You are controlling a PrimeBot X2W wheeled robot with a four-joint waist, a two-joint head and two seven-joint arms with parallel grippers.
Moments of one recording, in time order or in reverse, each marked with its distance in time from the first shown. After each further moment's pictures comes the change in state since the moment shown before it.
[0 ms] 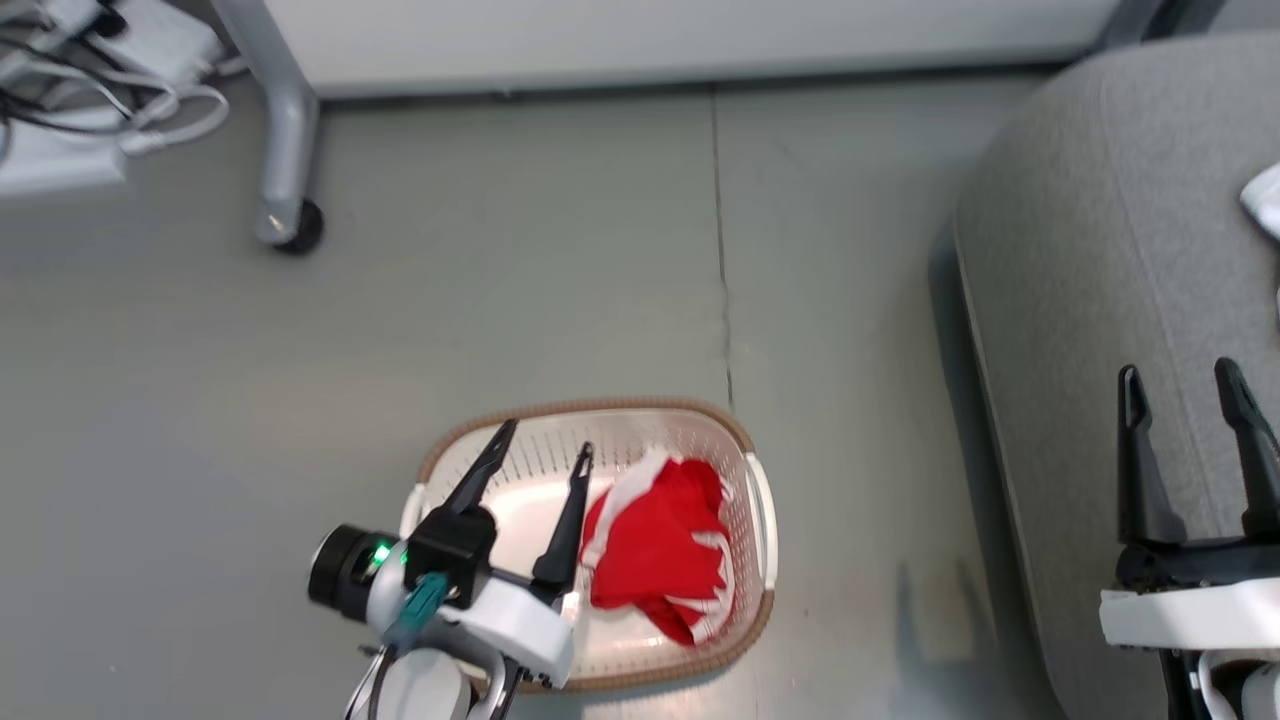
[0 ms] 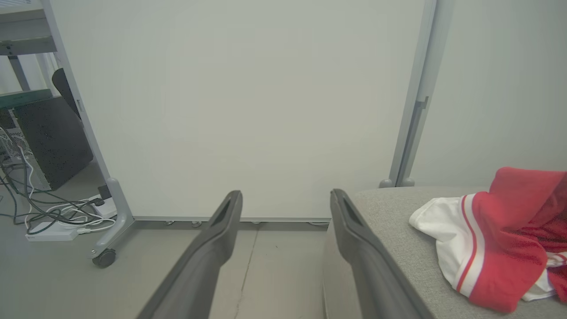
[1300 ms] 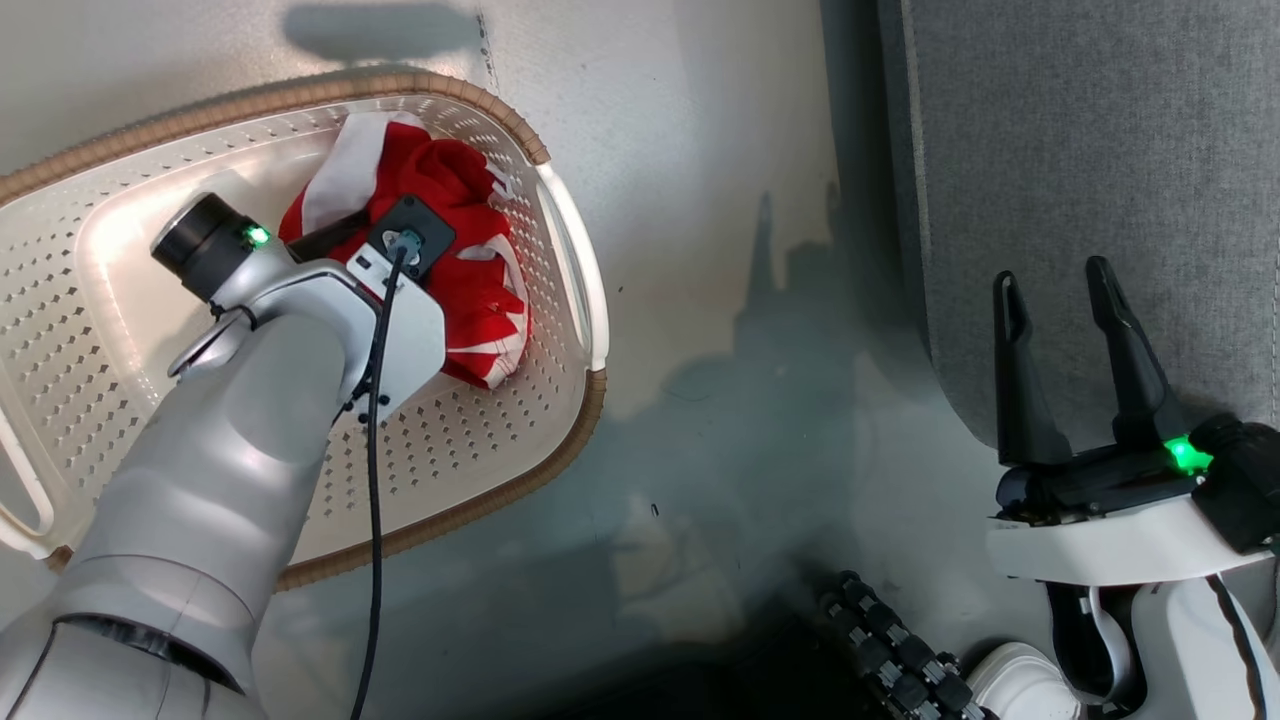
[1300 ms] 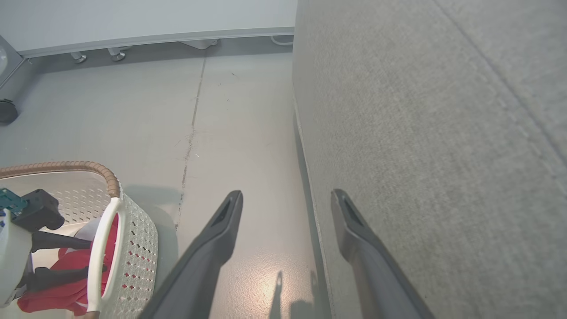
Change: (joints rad) left arm -0.856 0.061 -0.272 0.945 0.228 -0.177 0.240; right arm -0.173 0.065 0.160 -0.005 0.070 0.000 0.000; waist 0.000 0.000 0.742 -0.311
